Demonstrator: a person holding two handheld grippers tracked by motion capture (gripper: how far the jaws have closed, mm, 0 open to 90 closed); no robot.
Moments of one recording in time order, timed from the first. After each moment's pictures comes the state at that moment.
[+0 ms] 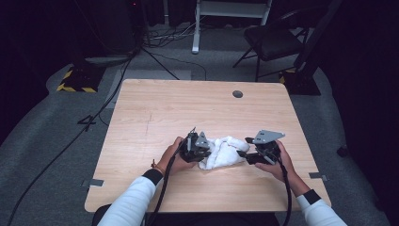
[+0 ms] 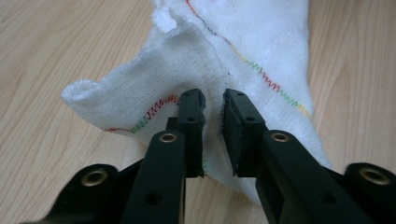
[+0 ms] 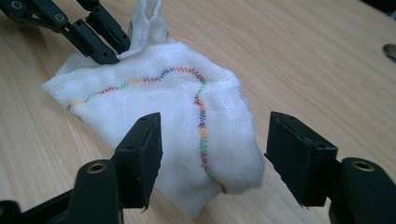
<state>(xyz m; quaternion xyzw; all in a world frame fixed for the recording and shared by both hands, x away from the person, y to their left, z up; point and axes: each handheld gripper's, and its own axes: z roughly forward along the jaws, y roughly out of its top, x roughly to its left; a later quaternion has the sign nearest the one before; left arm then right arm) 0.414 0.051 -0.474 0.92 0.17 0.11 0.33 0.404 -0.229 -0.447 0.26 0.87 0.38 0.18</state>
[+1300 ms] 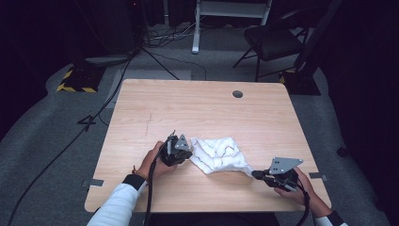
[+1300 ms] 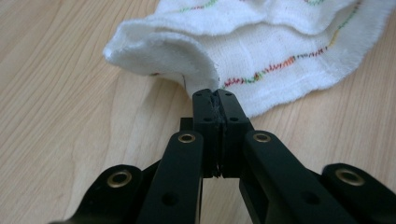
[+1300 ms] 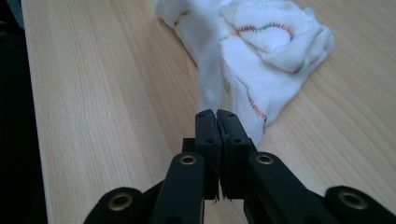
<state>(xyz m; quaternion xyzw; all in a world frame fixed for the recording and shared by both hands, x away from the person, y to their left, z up) 0.395 0.114 -0.473 0.91 0.22 0.11 0.33 0.329 -0.276 -0.461 0.16 0.90 0.38 0.12</state>
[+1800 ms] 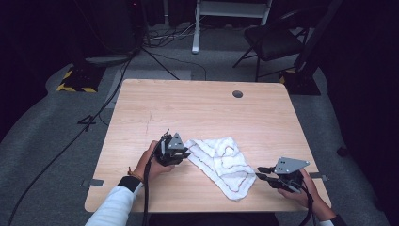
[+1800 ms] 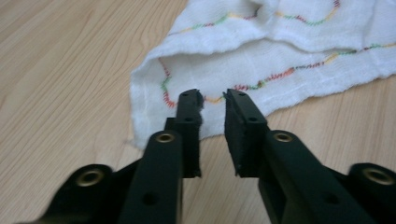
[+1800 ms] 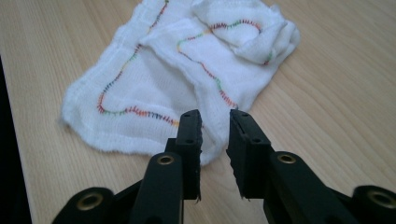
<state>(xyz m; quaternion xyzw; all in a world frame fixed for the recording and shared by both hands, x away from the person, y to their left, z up) 0.391 0.117 -0.465 0.90 0.22 0.12 0.36 0.326 -0.285 -0.457 0.19 0.89 0.38 0.16</state>
